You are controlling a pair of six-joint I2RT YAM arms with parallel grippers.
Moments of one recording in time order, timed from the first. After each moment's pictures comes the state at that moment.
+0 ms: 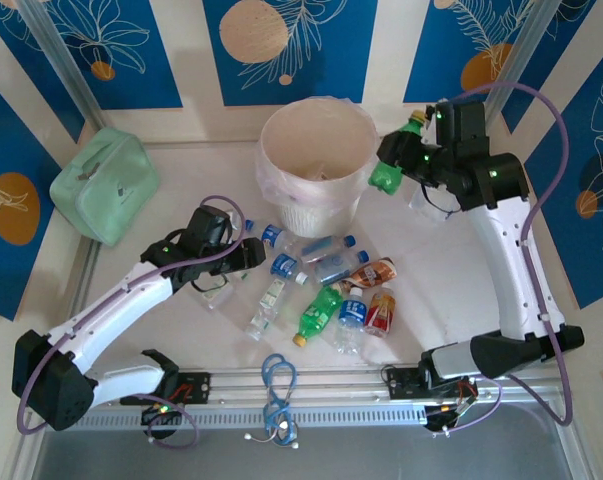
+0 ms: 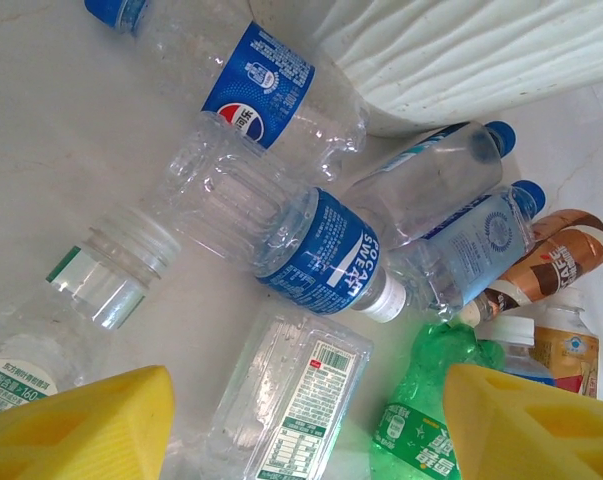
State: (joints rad) left arm -0.57 1.15 0.92 -0.63 0.13 -0.69; right arm 0.26 1.41 1.88 -1.10 -0.12 0.61
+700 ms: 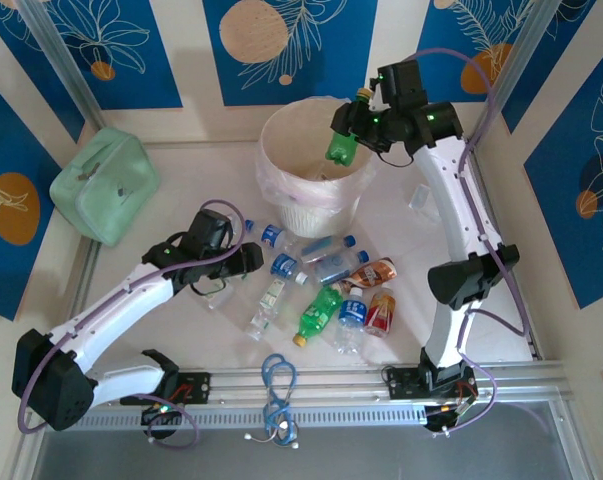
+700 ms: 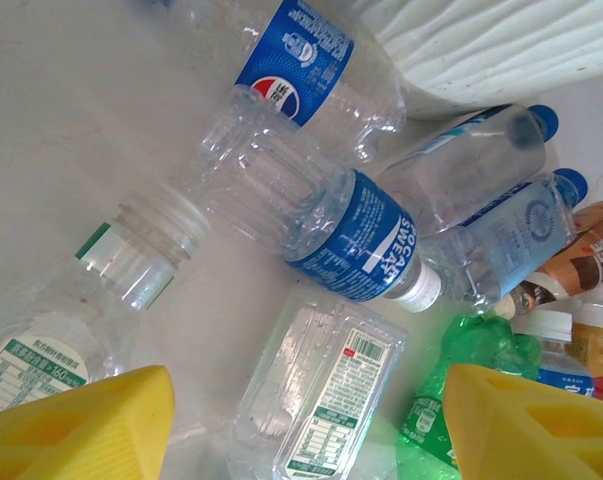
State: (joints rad) left arm -0.57 1.15 0.89 -0.65 0.11 -0.69; right arm 0.34 1.88 2.32 -1.16 -0.20 0.62
